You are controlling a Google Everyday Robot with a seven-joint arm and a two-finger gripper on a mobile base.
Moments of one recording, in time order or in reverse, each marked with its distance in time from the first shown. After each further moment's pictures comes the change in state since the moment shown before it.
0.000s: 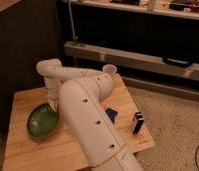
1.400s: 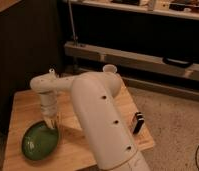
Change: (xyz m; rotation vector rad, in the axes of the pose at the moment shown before) arm -0.043 -0.072 0.056 -0.002 -0.078 -0.149
